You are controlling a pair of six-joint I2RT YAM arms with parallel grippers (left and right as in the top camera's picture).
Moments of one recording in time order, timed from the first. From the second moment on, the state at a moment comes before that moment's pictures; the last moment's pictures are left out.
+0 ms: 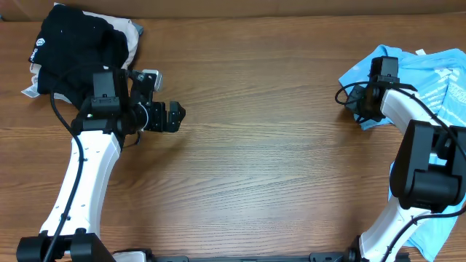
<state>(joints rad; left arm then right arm) 0.04 1.47 1.10 -0.62 0.39 0.07 -0.16 2.02 1.30 -0.49 0.00 0.33</state>
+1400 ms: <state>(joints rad) 0.06 1.47 1.10 -0.45 0.22 0.09 0.52 1.98 1.54 -0.90 -0.40 0.63</state>
